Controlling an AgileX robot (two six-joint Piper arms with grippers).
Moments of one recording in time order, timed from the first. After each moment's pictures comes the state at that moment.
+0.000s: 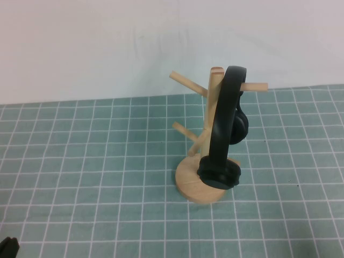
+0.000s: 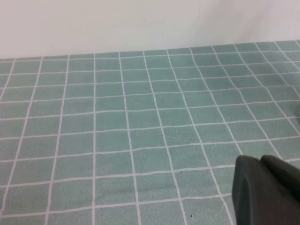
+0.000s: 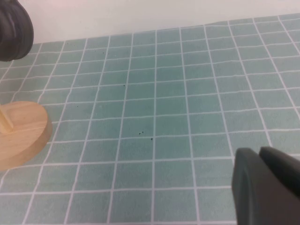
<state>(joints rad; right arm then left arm) 0.17 -0.01 0.02 -0.20 0.40 0.34 -0.18 -0.01 0.02 -0.06 0.36 0.06</state>
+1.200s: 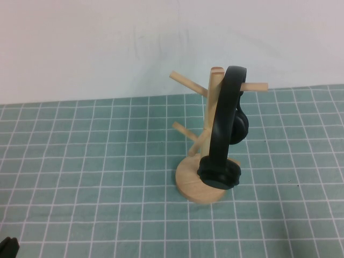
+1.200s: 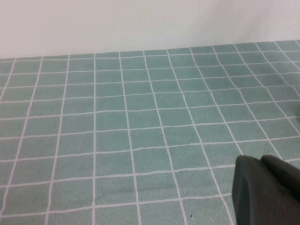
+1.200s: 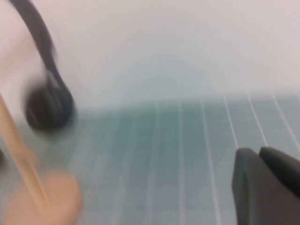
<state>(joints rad) 0.17 -0.01 0.03 -0.20 0.15 0.34 -0.18 -0.01 0.02 -0.06 0.36 0.06</state>
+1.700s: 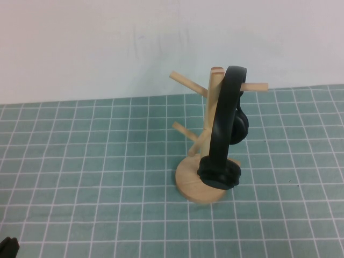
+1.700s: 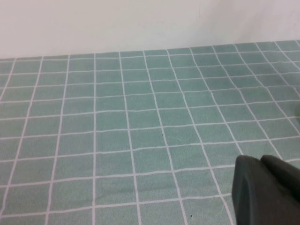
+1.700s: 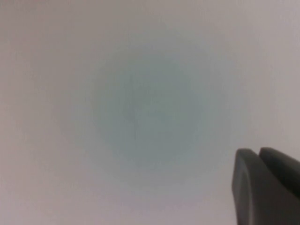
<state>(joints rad) 0.17 -0.01 0.03 -0.20 -0.69 0.34 -0.18 -0.01 0.02 -0.06 0.36 0.06</state>
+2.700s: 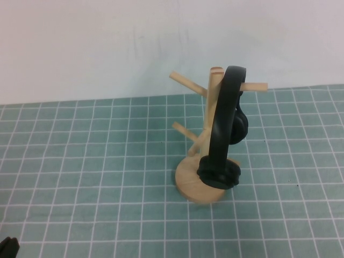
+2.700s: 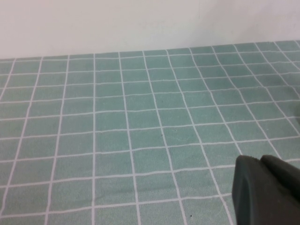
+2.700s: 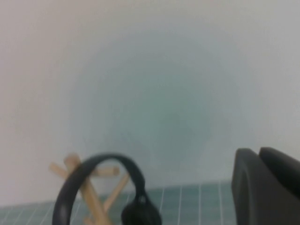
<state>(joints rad) 0.17 0.27 -0.64 0.10 0.47 0.20 -0.18 -0.01 0.02 -0.06 0.36 0.06</state>
